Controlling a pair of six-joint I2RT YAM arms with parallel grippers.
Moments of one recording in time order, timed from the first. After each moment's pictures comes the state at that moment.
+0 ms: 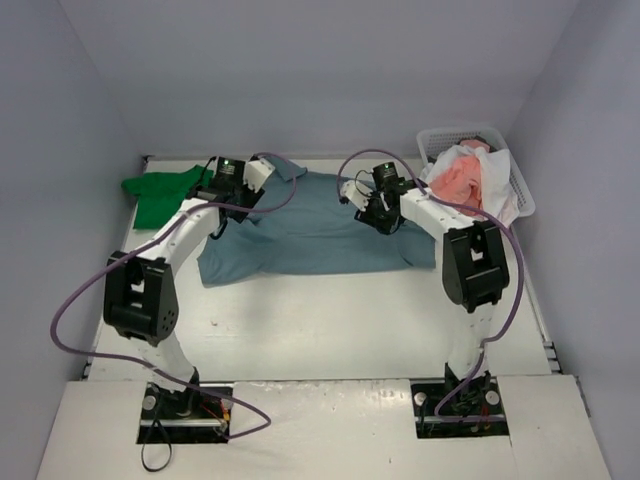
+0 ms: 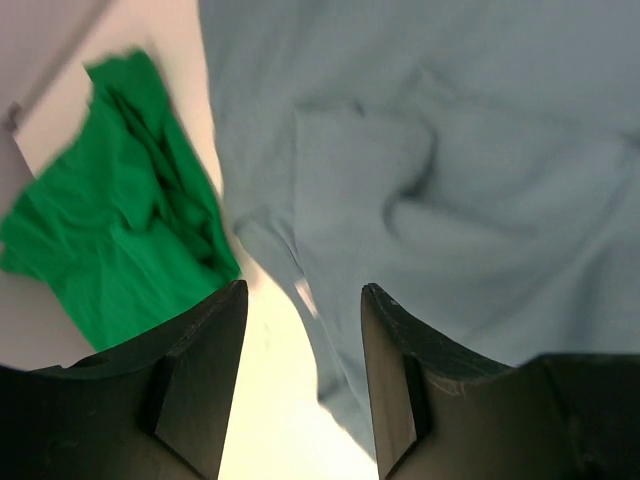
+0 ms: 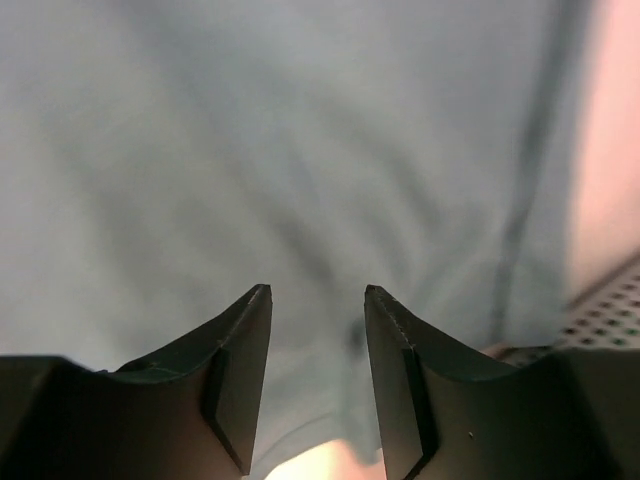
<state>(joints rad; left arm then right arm) -0.27 1.70 1.37 -0.46 -0.15 0.46 0.34 2.00 1.49 -0.58 -0.06 -0.88</state>
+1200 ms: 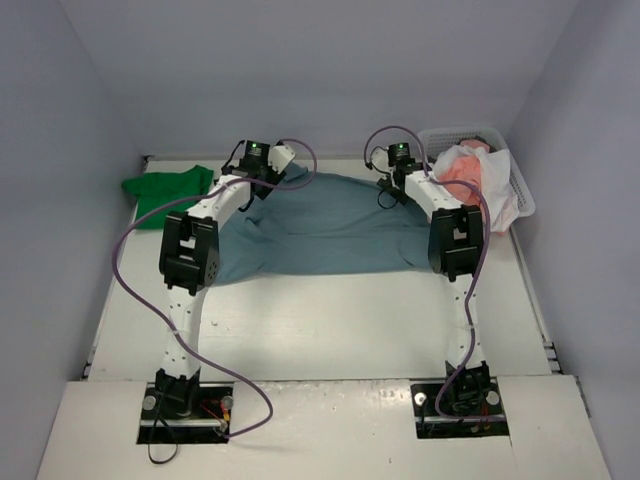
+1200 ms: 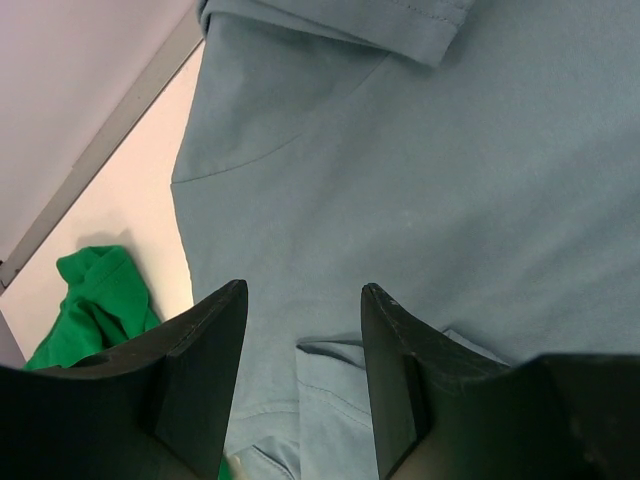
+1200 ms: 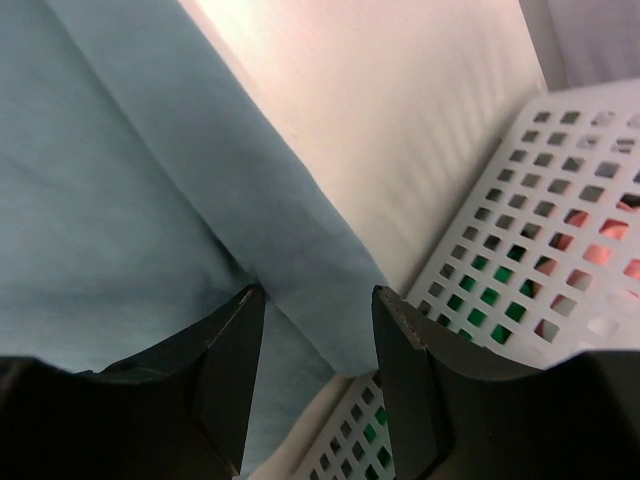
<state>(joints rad) -0.28 2.27 1.92 -0.38 -0.10 0.53 0.19 2.44 2.02 -0.50 0.27 -0.76</state>
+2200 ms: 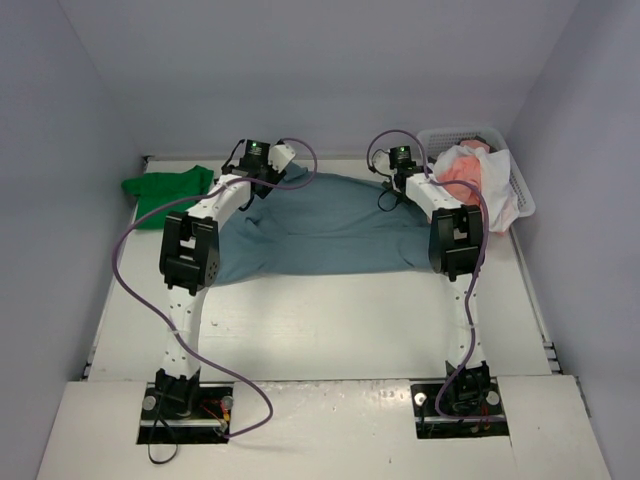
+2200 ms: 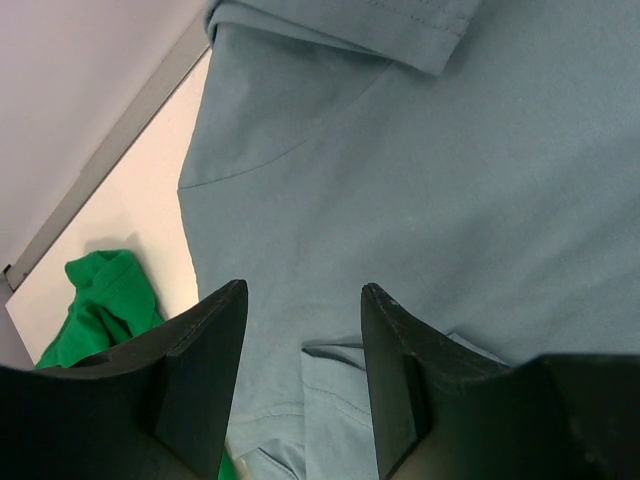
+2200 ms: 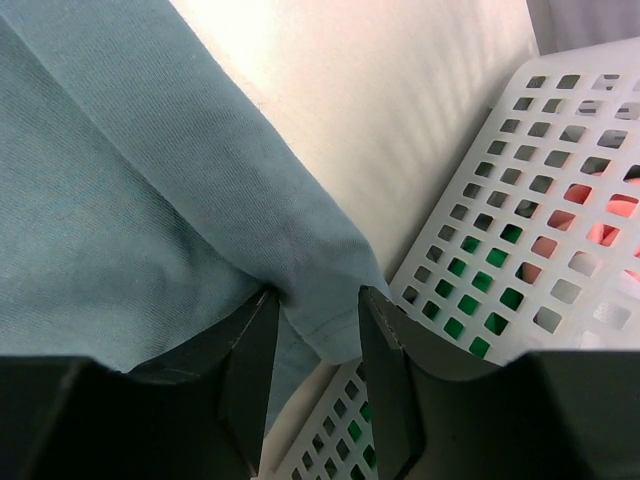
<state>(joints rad) -0.28 2.28 1.93 -0.38 -0.10 0.54 0.17 2.45 1.99 -0.46 0.34 -0.79</state>
